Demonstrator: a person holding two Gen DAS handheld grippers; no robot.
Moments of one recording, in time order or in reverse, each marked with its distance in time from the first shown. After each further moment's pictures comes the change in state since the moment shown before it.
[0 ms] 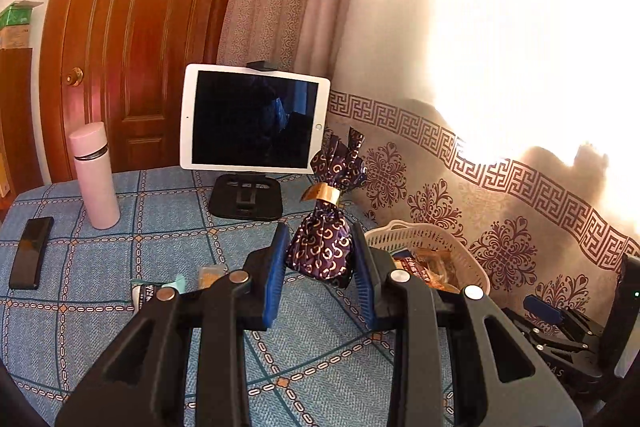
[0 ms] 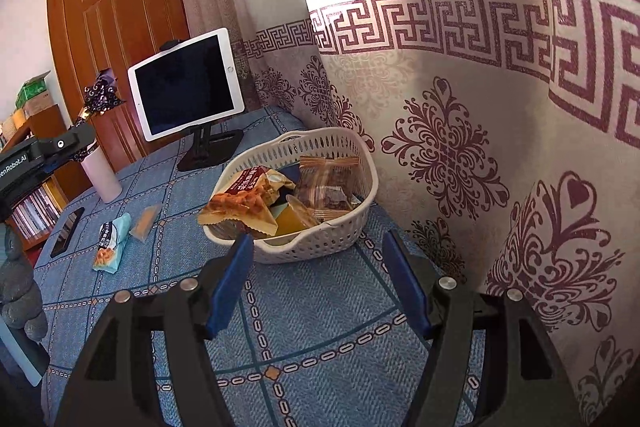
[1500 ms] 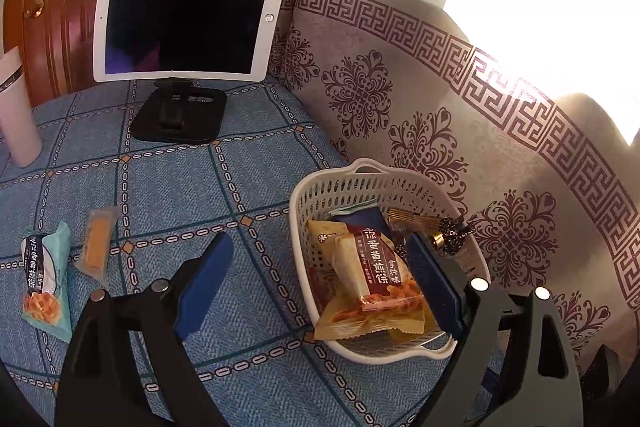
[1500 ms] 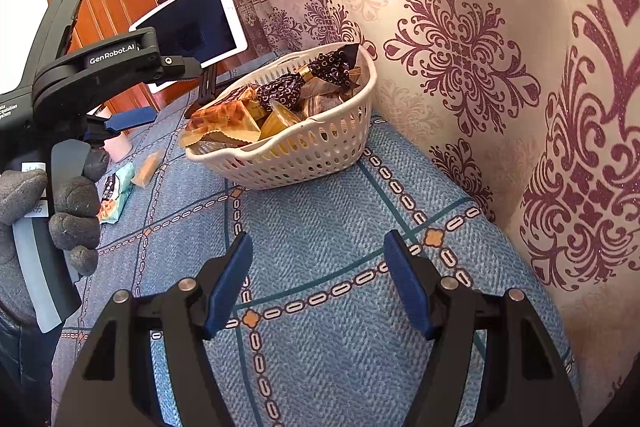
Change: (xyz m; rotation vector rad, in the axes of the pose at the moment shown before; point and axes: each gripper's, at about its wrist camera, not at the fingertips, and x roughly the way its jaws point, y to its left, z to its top) left arm 0.123 -0.047 -0.017 -0.093 0.309 -0.024; right arm 0.032 -0.020 -0.039 0.021 0.157 0.099
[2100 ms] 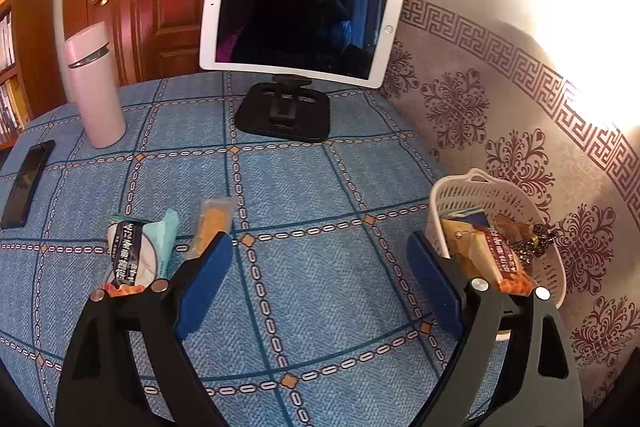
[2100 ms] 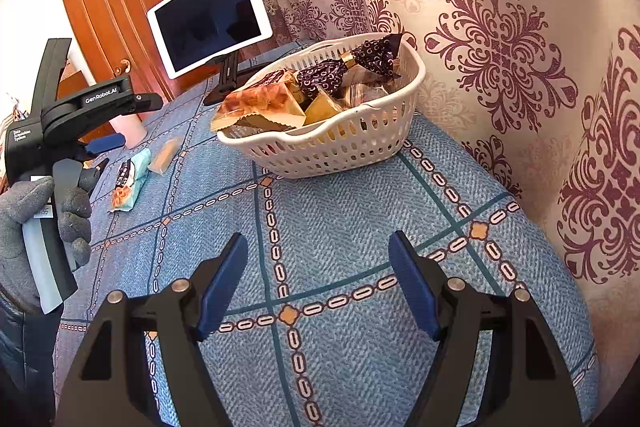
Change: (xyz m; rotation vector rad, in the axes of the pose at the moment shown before) left arm -0.024 0.083 -0.007 -0.093 -0.020 0.215; right arm 0.008 0.024 -0.004 -0.037 0.027 0.036
